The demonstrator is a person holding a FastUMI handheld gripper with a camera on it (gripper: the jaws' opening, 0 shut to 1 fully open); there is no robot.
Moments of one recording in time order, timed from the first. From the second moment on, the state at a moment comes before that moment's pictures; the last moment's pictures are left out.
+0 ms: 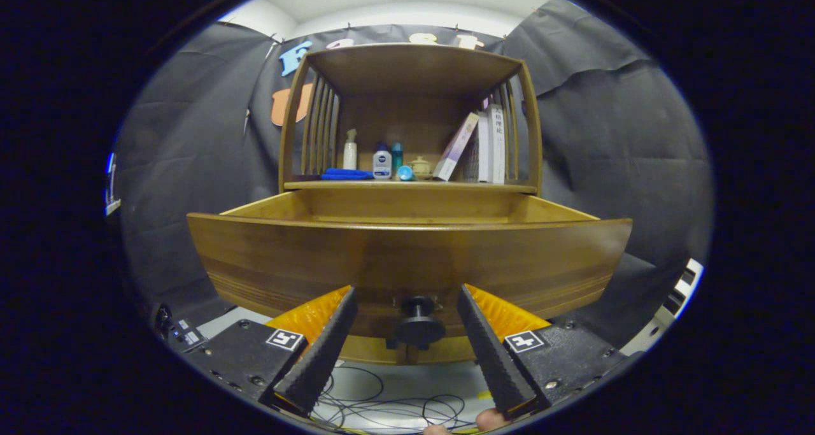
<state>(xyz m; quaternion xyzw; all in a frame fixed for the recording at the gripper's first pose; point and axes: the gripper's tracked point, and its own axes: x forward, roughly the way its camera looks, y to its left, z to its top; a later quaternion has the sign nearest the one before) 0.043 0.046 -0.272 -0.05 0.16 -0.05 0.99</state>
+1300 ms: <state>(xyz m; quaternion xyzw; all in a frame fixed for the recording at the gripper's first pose) 0.085 0.045 -0.275 -0.06 0.15 -0.03 0.99</state>
